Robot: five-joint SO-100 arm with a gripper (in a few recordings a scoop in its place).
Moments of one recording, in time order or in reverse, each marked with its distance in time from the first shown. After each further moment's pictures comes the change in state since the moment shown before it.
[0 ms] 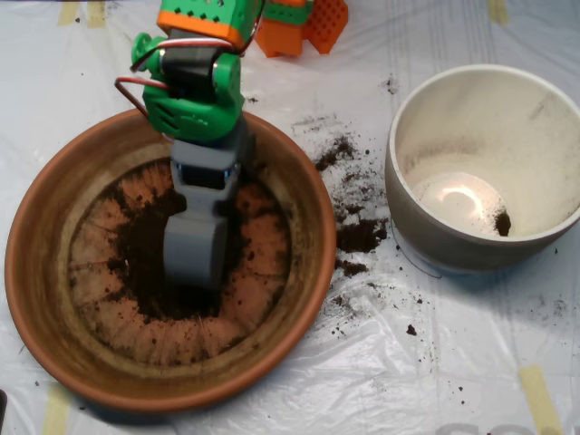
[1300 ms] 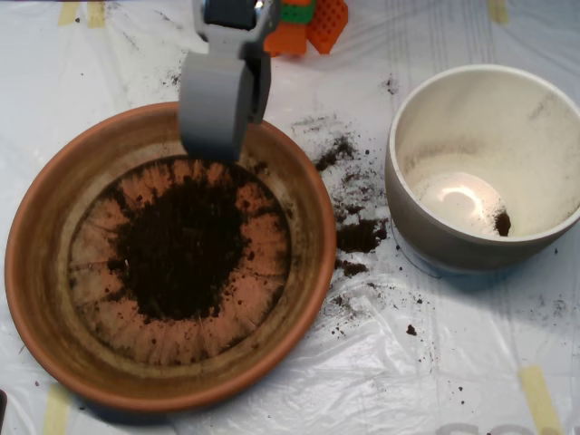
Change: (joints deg) arm -2.9 60.3 25.9 -4.9 4.9
